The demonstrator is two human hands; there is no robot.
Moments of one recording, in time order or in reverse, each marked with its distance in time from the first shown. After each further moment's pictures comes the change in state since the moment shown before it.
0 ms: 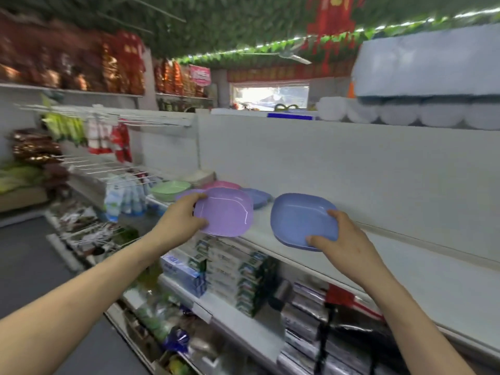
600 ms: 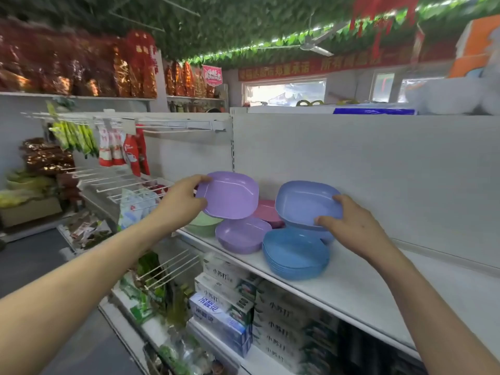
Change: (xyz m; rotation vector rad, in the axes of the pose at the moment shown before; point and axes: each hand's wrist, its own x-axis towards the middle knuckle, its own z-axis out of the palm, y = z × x) left_hand 0.215 -0.153 -0.083 0.037 0.109 0.029; right_hand 0.221 -0.094 0.178 -0.043 -0.006 0.012
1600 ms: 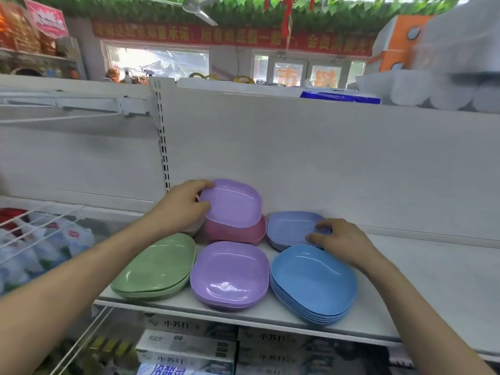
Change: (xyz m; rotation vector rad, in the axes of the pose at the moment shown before) left_hand 0.197 -0.063 0.121 -0.139 -0.440 0.391; right_hand 0.049 0.013 0.065 -0.275 0.057 0.477
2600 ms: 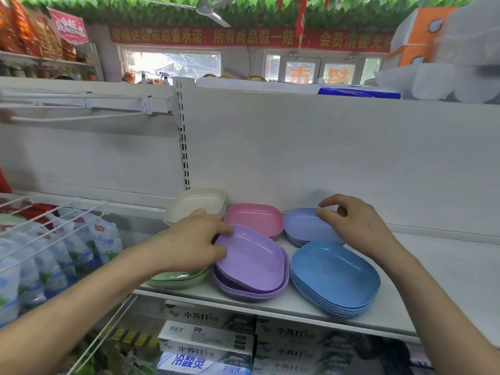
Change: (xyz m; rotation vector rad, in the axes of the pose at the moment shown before) left_hand -0.082 0.020 -0.017 0.325 -0.368 0.091; right_hand -0.017 -0.040 -0.010 0.128 0.210 -0.222
